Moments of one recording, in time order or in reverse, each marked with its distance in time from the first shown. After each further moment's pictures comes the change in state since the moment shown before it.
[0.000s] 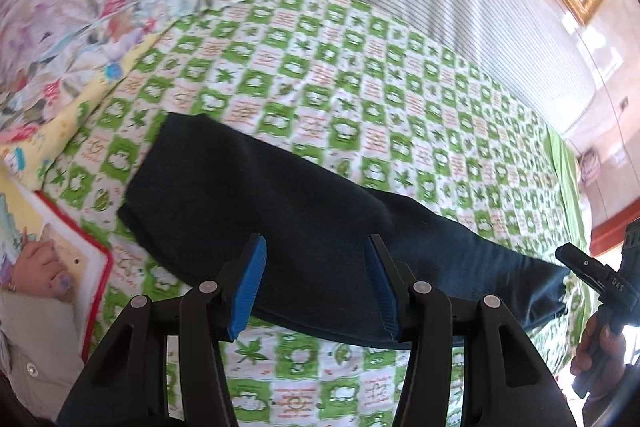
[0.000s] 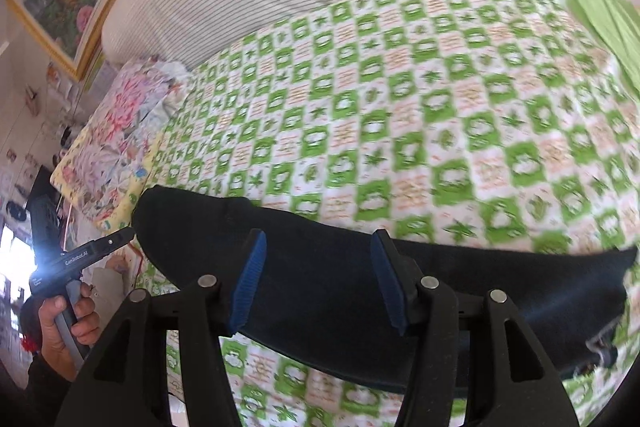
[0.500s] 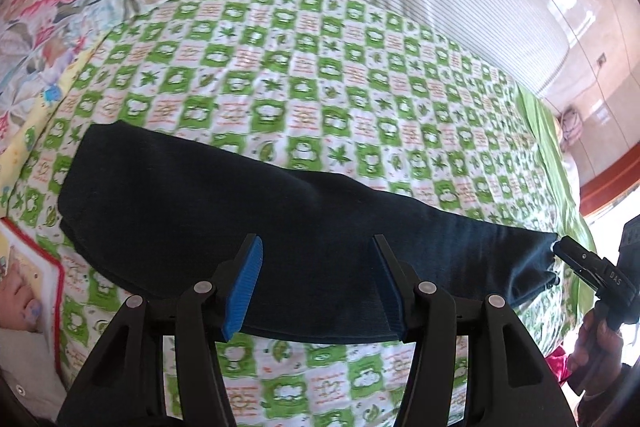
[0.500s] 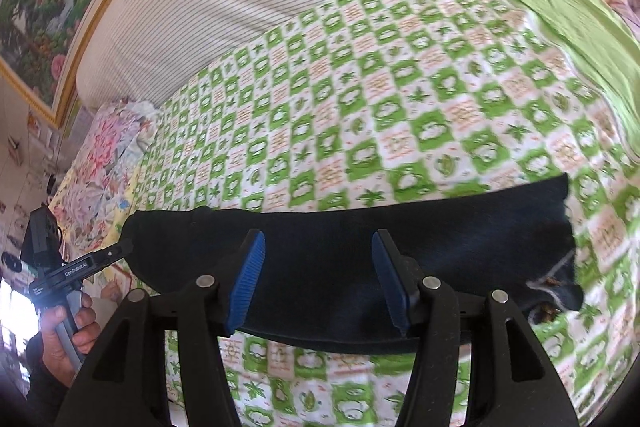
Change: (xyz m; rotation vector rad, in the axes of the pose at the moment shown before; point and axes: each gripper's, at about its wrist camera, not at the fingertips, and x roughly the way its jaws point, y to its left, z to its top) left arm 0.016 -0.061 -0.006 0.121 0.058 -0.063; right arm -0.049 -0.058 -0.034 0.146 -0.082 -0.067
